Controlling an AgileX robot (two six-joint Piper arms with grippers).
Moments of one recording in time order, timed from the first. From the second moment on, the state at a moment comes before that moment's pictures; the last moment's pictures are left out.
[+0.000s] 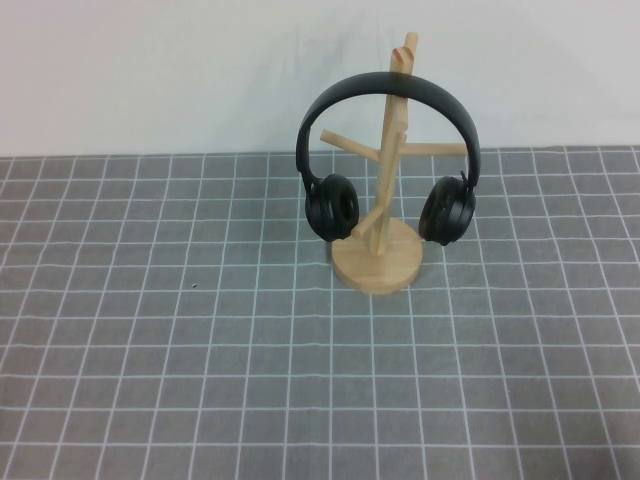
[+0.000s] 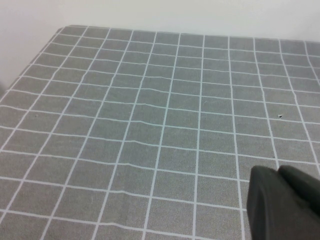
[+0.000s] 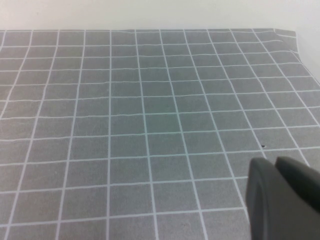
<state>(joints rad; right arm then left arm) -0.09 -0.01 0.03 -0.08 0.38 0.05 0.07 -0.01 0.02 -0.03 0.37 0.03</state>
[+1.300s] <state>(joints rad) -0.09 -0.01 0.03 0.44 0.12 0.17 0.07 -0.01 0.02 -0.03 0.37 0.03</state>
